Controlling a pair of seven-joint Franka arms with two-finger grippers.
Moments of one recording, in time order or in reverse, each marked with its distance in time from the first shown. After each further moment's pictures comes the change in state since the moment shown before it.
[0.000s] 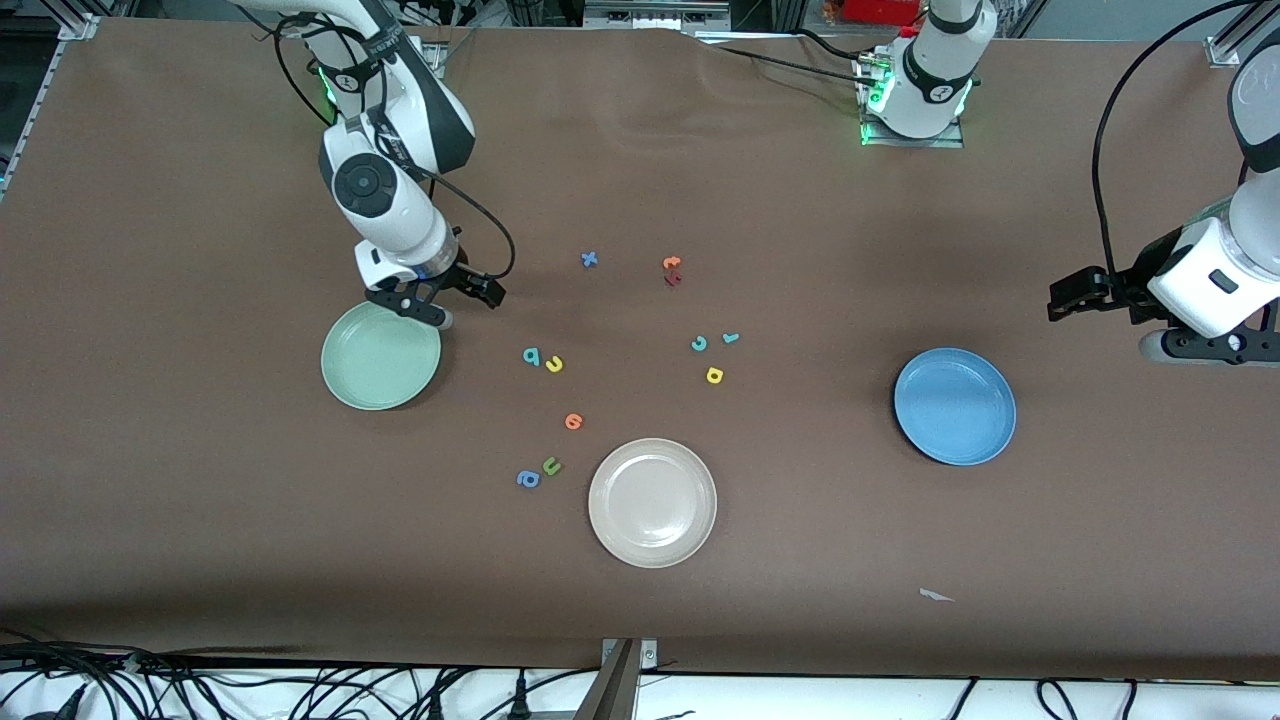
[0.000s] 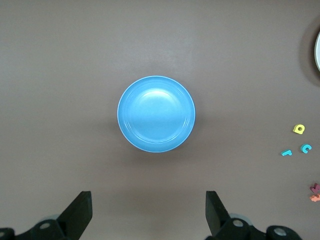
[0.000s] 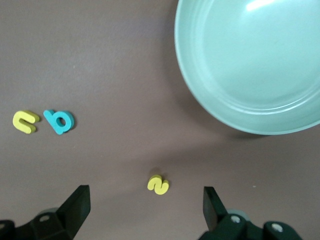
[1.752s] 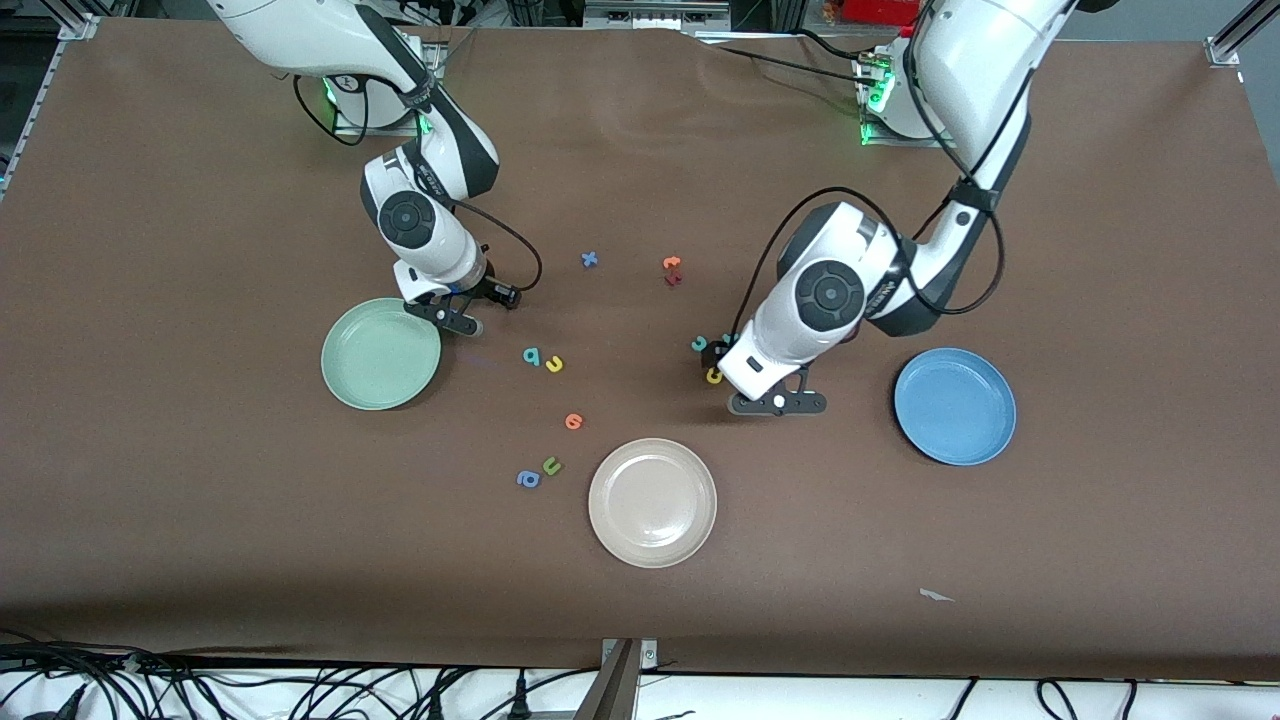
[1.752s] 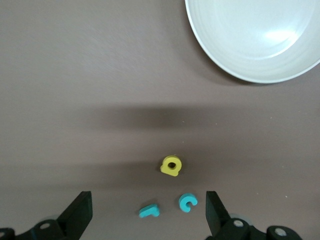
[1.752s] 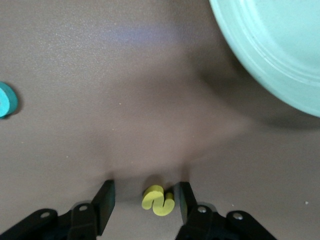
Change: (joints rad) left arm -0.308 0.439 -0.243 -0.111 -0.001 0.599 -0.561; right arm 0.038 0.168 -0.017 -0.006 -0.001 0.119 0.010
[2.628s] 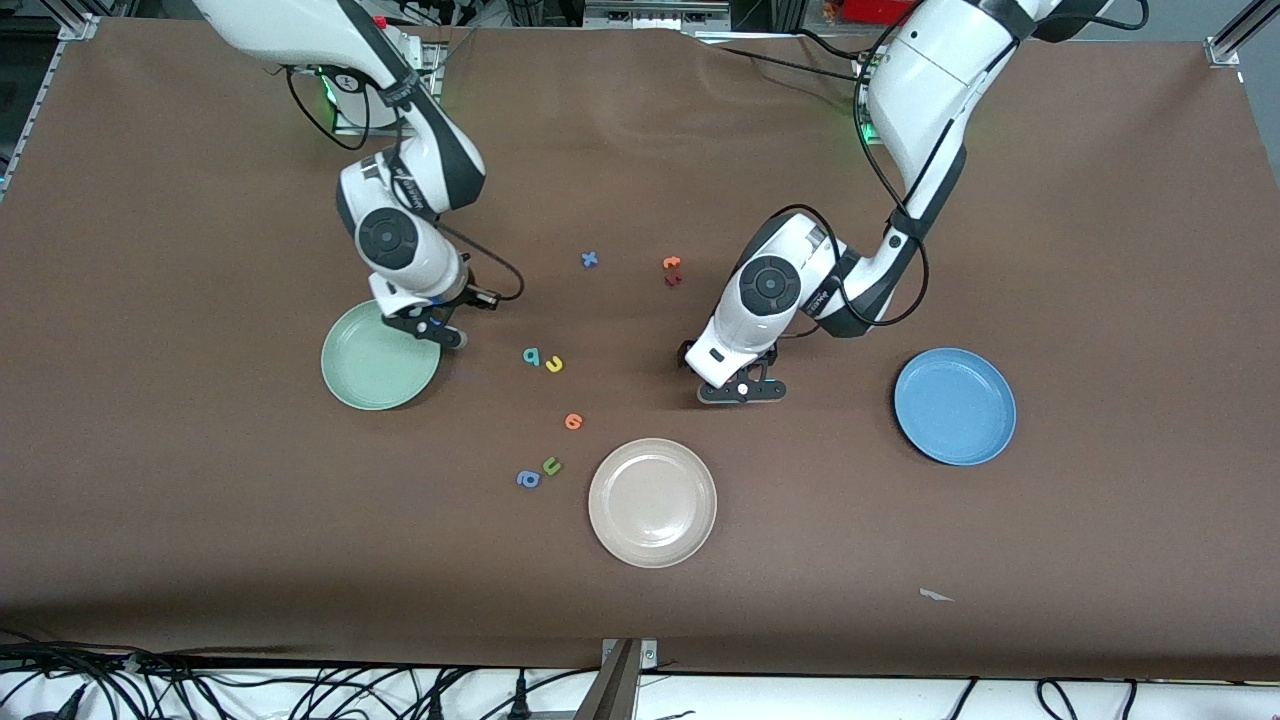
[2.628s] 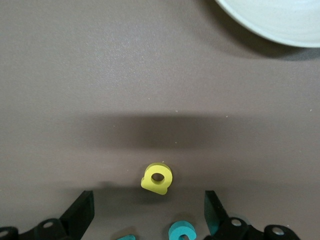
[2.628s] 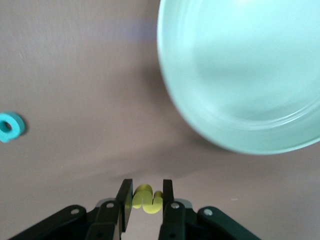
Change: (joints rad) left arm -0.067 0.094 0.006 -0.059 0.117 0.170 -0.154; right arm 0.002 -0.061 -0.090 0.160 -0.009 -0.334 -0.141
